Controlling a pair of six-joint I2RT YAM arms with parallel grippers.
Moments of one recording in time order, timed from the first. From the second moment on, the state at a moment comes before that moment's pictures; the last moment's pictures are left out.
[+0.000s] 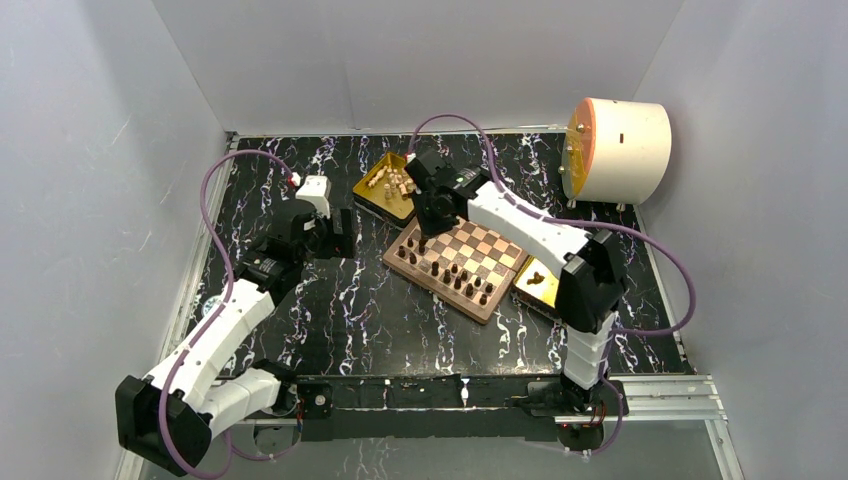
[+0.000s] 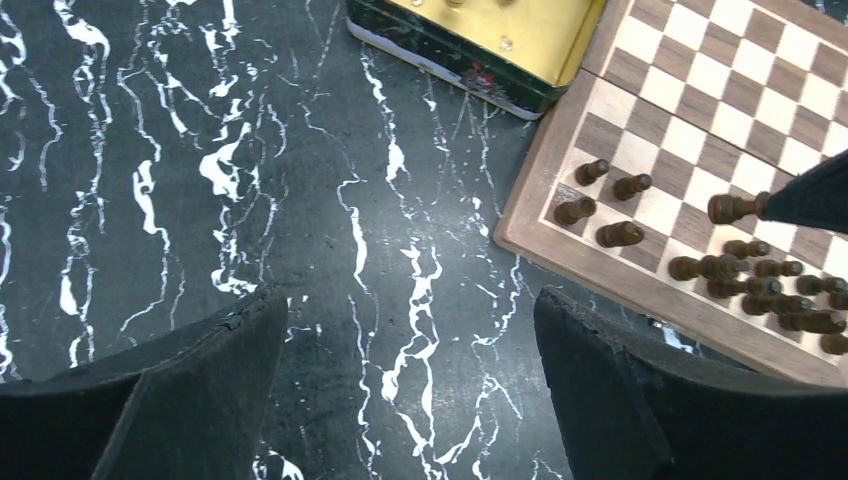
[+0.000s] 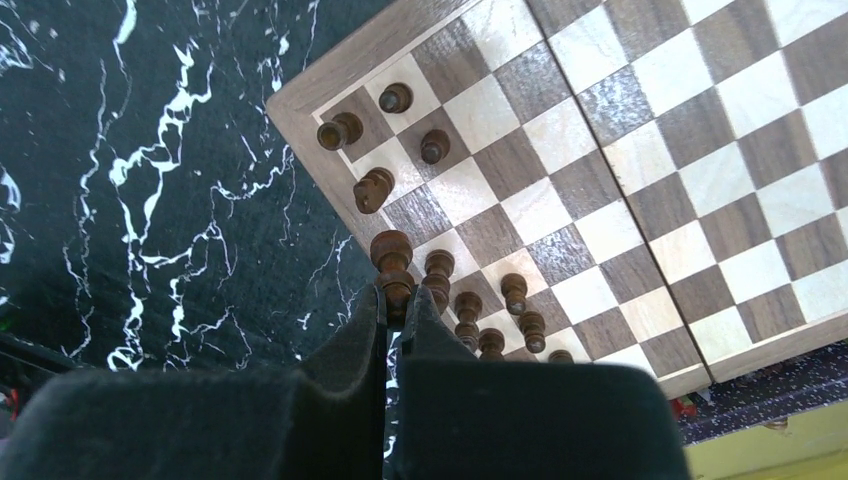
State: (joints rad) left arm -0.39 1.01 0.83 -0.39 -0.12 -0.22; right arm 0.81 1.84 1.71 -0.90 0.07 0.38
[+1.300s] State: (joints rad) left arm -0.42 0.96 0.83 -0.43 -0.25 -0.19; right arm 0.87 2.10 1.89 -1.09 0.13 0.35
